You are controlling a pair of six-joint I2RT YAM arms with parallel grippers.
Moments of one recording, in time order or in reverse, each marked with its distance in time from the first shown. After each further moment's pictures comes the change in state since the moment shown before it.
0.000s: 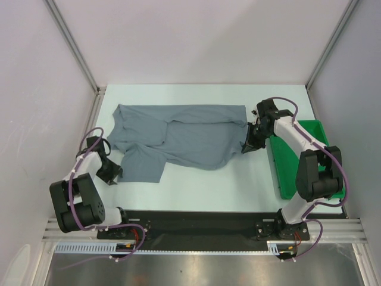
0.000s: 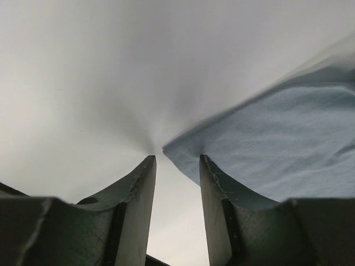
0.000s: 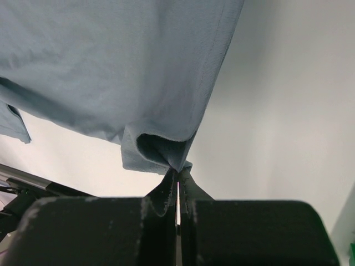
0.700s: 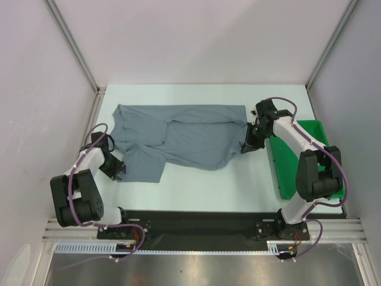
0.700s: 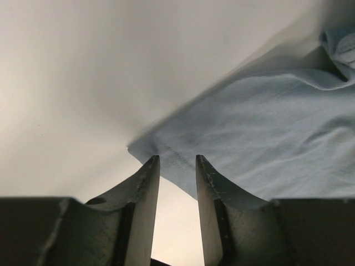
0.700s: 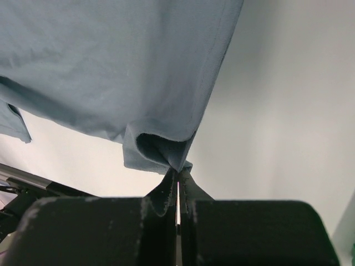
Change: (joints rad) left arm -0.069 0.045 0.055 -0.002 0.026 -0.017; right arm 0.011 0.000 0.000 0.000 0.004 0.009
